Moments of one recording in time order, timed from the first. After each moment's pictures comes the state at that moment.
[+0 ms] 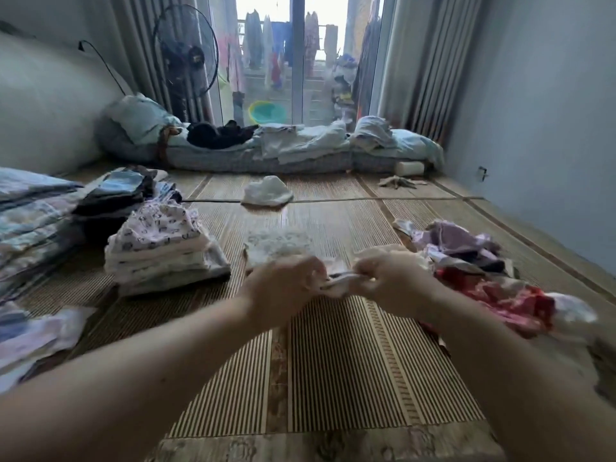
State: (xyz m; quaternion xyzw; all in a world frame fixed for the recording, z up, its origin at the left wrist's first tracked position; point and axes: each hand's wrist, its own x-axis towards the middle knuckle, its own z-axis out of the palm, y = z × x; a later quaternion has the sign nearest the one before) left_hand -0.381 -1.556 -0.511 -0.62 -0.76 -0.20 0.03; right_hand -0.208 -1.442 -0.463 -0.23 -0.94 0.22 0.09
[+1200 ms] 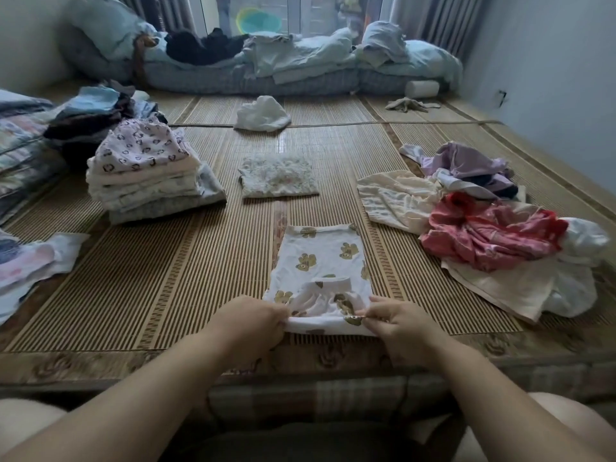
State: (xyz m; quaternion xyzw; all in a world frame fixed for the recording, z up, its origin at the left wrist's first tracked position) left_hand -0.343 -1.649 -0.631 -0.62 -0.78 -0.03 -0.07; right_hand -0.138 -1.468 -0.636 -0.28 -0.88 0.38 0.01
